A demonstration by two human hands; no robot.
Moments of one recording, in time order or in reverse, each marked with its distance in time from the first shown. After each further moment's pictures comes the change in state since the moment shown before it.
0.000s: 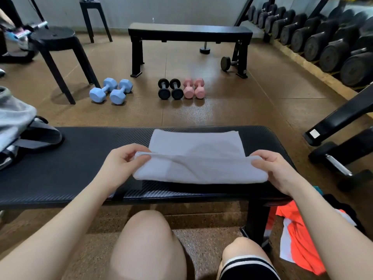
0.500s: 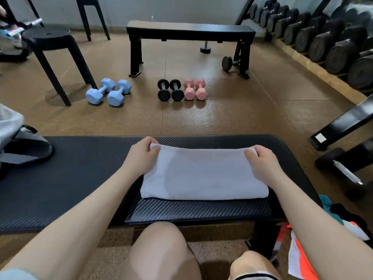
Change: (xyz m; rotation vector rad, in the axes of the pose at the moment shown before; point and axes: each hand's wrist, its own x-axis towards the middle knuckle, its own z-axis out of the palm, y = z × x) left_hand 0.095 -0.022 0.035 0.313 0.008 -0.180; right_hand 0.080 0.003 0.024 -0.525 0.392 0.045
